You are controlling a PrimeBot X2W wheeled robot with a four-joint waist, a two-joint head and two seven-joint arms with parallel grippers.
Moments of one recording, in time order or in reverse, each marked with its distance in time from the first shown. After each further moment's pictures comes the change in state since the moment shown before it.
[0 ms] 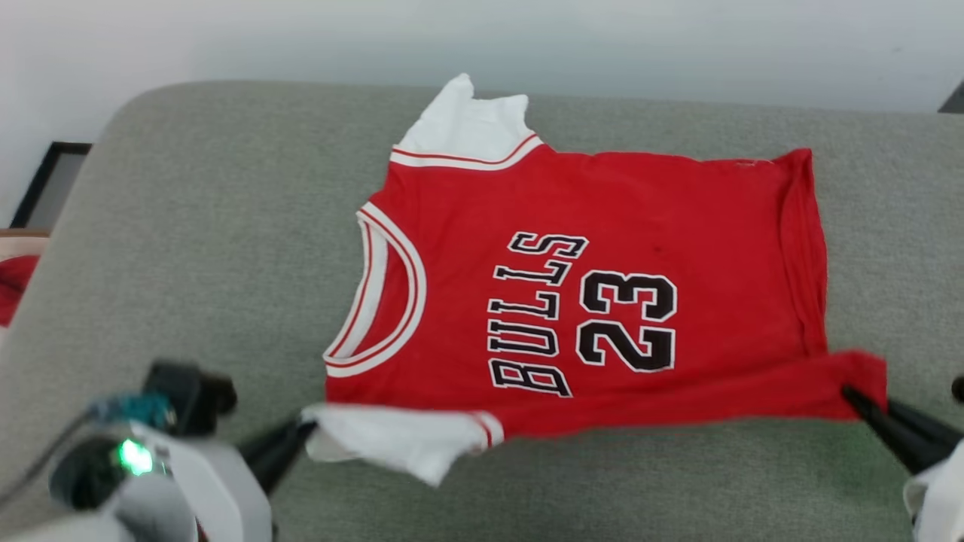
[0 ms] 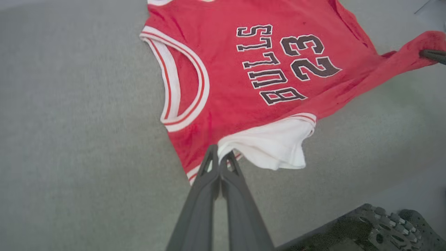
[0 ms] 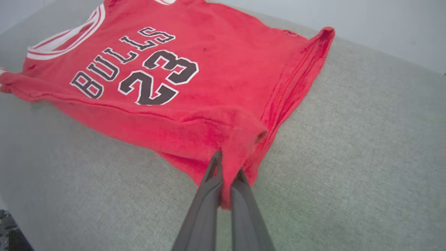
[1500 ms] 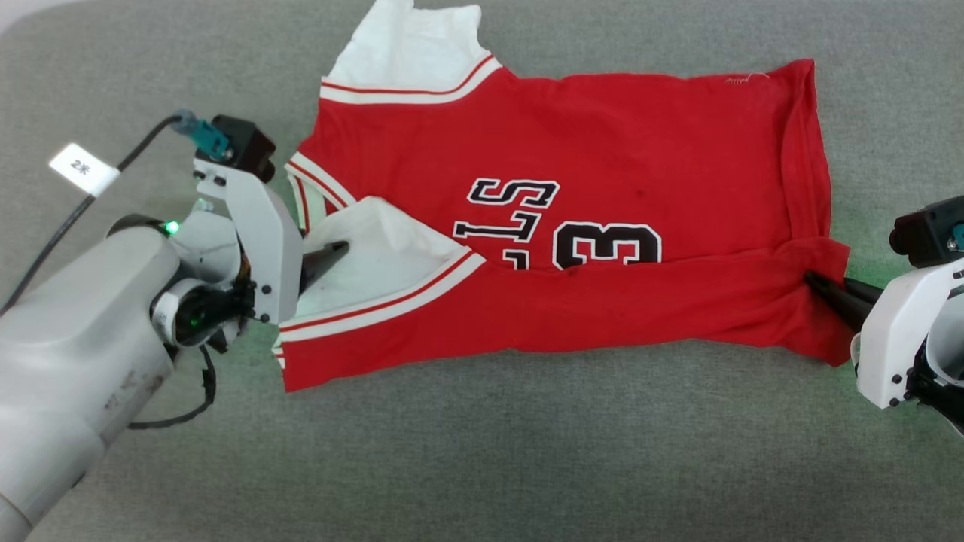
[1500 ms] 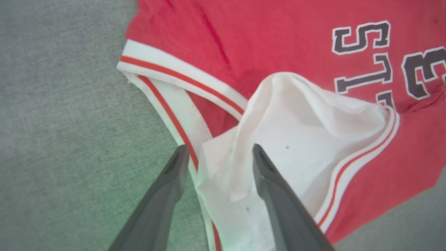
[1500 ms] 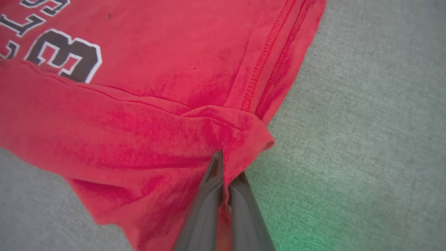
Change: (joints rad) left arm -0.454 -0.516 0.019 1.023 -0.023 -0.502 0.383; right arm -0.455 0.183 0.104 0.298 0.002 0.000 0.270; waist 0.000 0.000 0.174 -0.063
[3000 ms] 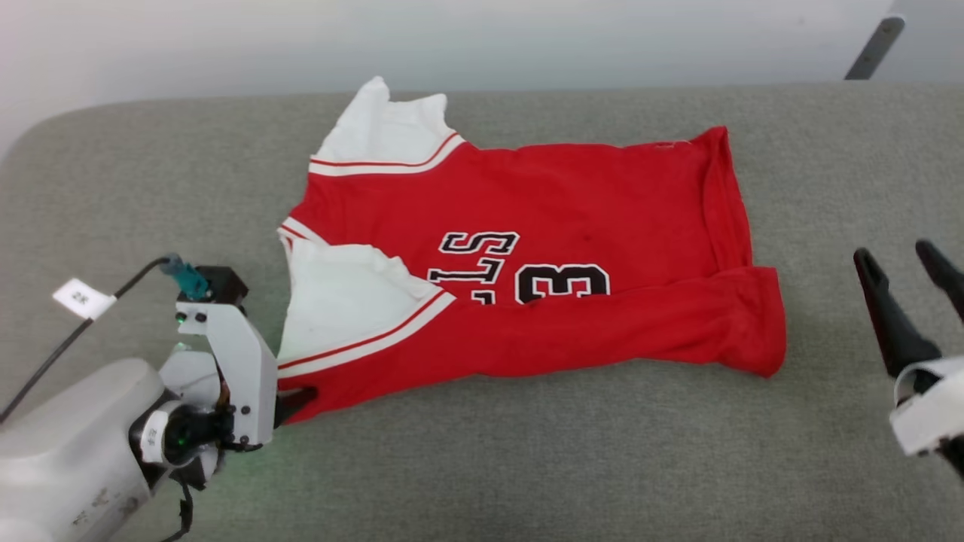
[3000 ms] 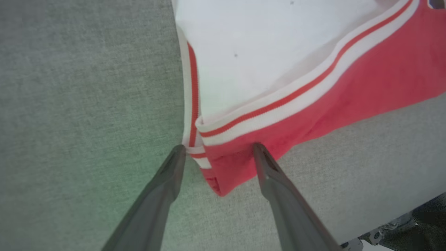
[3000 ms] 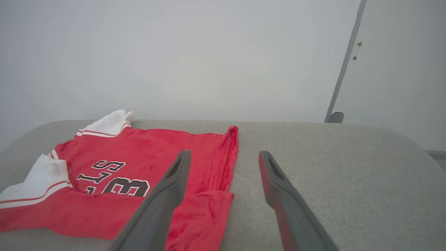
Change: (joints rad) left arm 0.241 0.134 -0.021 -0.175 -0.129 0.193 0.080; right arm 0.361 0.279 -0.526 -0.384 -0.248 0.000 -0.172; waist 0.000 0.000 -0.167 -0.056
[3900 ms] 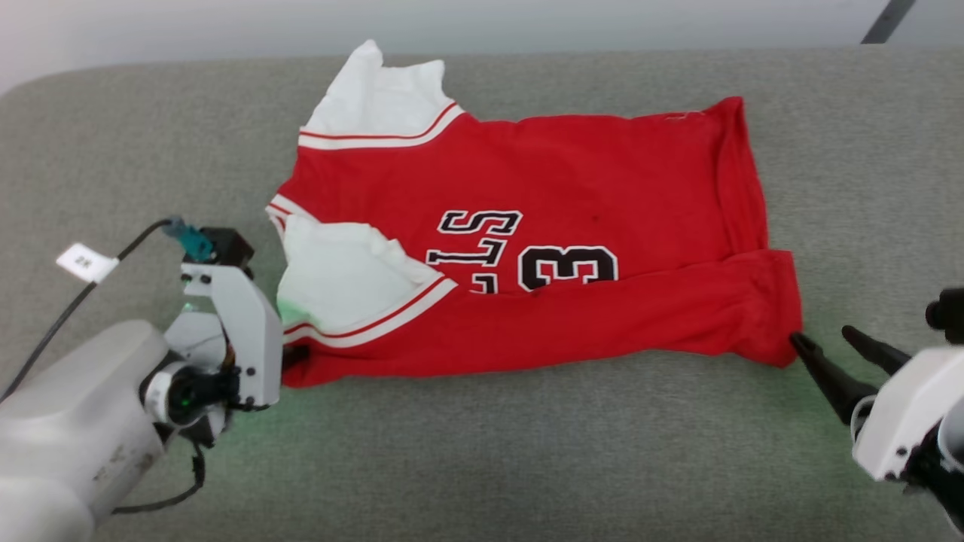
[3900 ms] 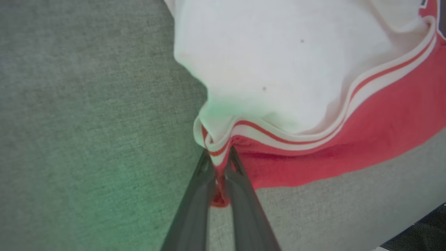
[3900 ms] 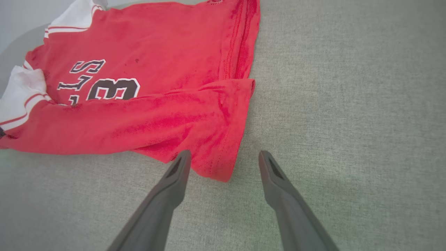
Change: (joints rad) left arm -0.061 -0.077 0.013 0.151 0.013 -0.087 -0.002; right arm 0.043 0.074 -0.005 -0.002 0.033 0.000 0.409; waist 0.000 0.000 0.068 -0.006
